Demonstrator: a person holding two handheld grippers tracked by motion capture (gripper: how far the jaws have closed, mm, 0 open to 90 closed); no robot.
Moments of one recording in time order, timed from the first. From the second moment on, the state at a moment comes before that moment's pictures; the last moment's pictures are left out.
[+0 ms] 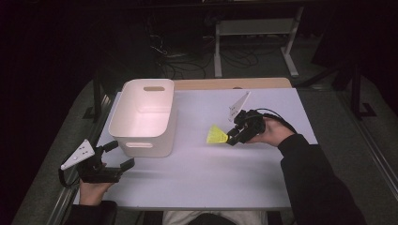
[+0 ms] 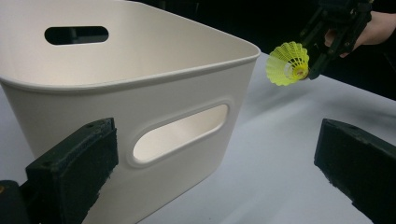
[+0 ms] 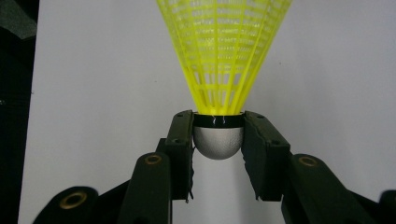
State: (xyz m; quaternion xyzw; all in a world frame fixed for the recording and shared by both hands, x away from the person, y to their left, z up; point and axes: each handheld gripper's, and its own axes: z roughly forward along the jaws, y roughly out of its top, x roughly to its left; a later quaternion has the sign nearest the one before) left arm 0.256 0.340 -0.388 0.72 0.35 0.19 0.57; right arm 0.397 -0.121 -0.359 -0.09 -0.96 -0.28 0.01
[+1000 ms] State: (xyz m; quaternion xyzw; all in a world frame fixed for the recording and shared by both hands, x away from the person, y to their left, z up) left arm 0.257 0.340 -0.388 0.72 0.35 0.18 0.57; right arm 0.396 -0.103 -0.320 -0.06 -0.95 -0.30 0.00
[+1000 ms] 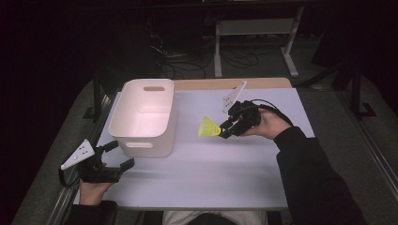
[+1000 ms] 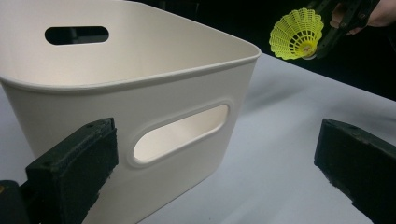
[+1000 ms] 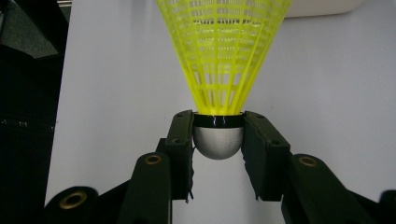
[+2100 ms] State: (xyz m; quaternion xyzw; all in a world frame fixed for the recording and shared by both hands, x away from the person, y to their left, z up) left arm 0.256 0.340 -0.388 0.72 0.35 0.19 0.57; right arm 0.402 -0.080 -0.286 -0.06 -0.95 -0.32 -0.02
